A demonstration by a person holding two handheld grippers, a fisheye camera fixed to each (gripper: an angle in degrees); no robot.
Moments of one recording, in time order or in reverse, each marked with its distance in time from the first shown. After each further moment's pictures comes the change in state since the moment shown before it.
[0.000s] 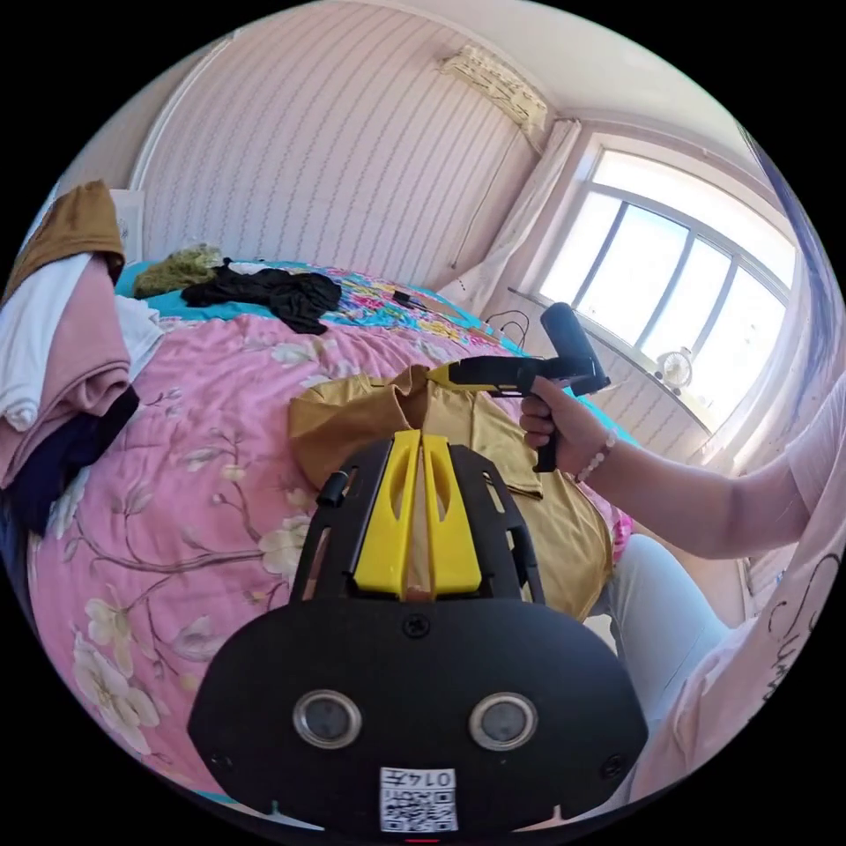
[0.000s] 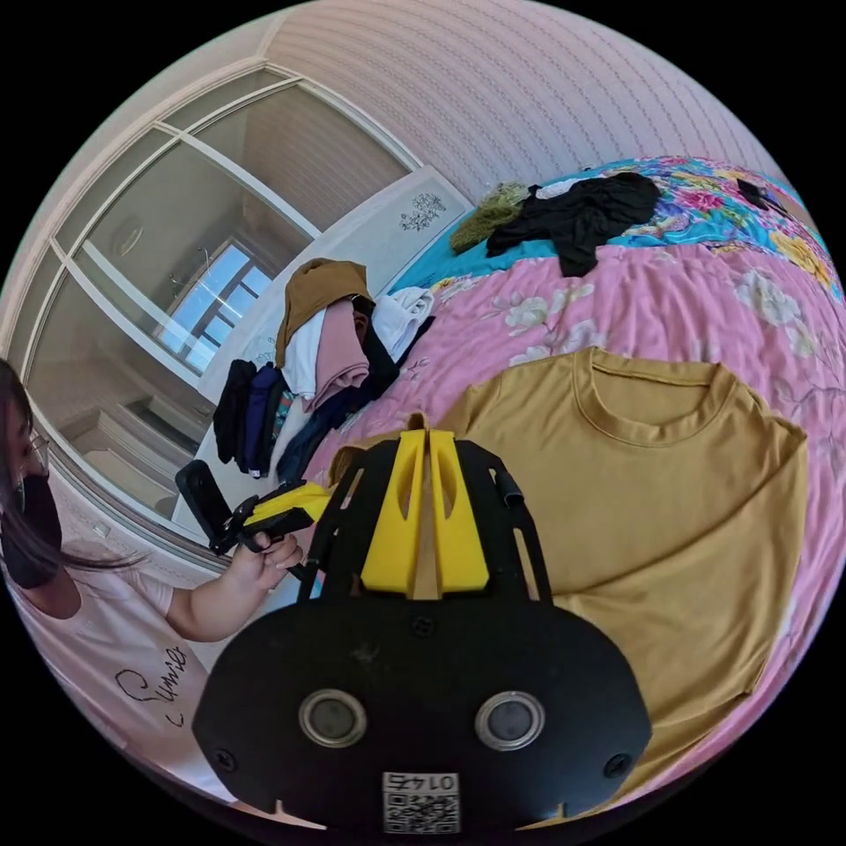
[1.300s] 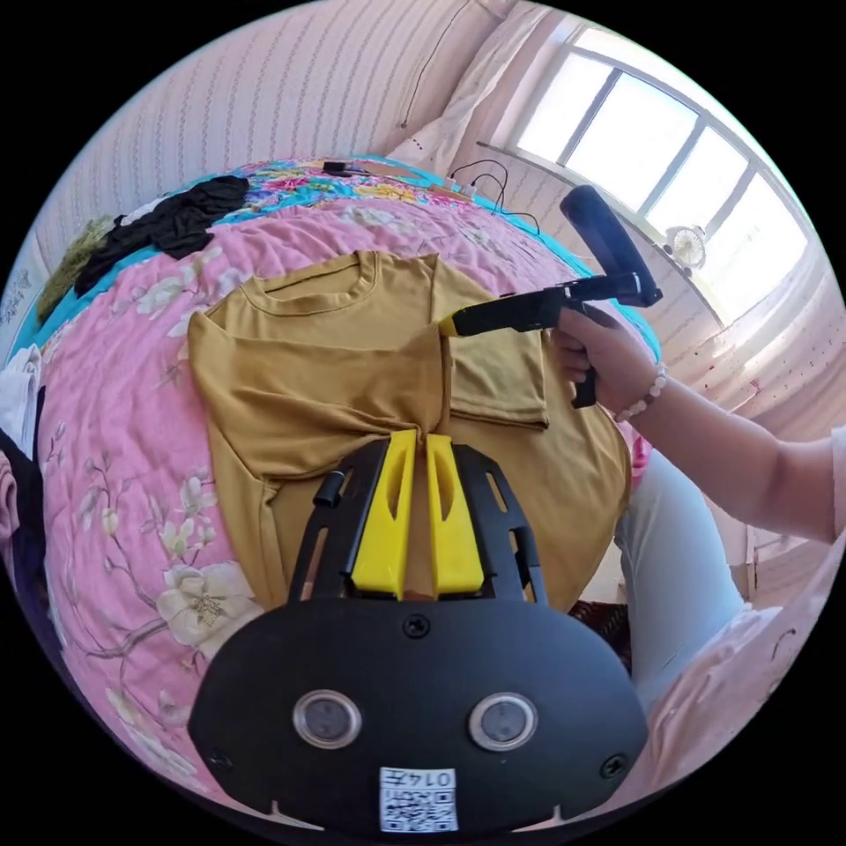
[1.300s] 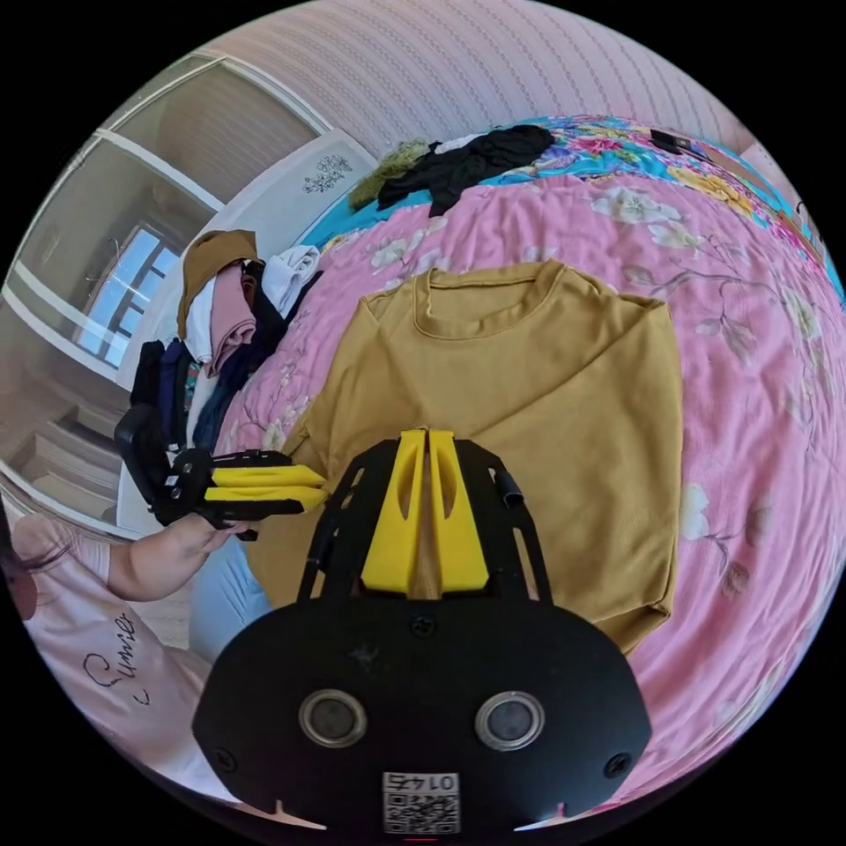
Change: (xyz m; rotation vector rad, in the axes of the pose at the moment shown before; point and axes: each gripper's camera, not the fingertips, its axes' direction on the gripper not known) left arm 0.059 -0.076 0.167 -0.426 0.025 0.158; right arm 0.054 0.024 -0.112 -0.135 0.244 0.090
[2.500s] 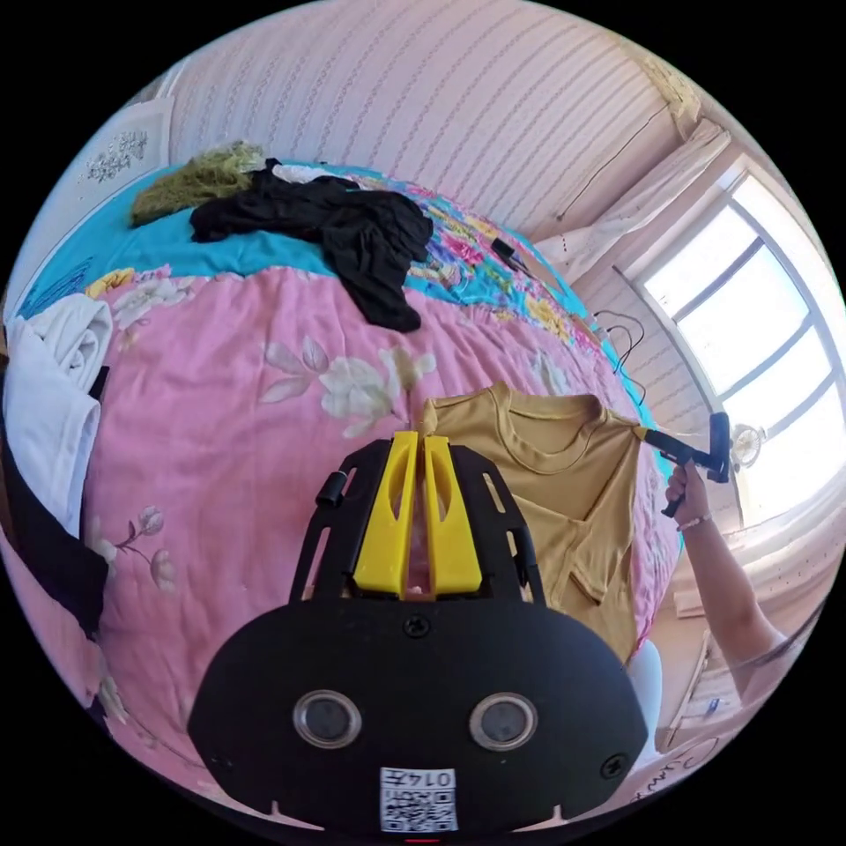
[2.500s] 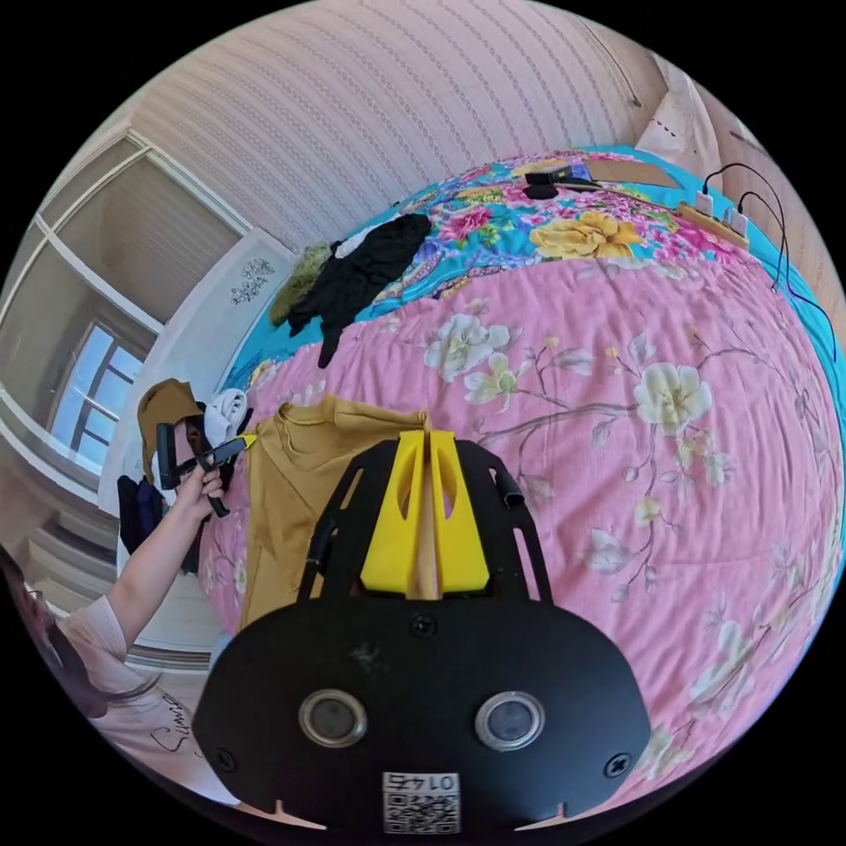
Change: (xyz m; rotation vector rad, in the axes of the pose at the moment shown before) left arm -0.215 -0.103 -0.049 0.197 -0.036 -0.442; right arm 0.088 -0.097 -0.193 0.203 0.122 0.213
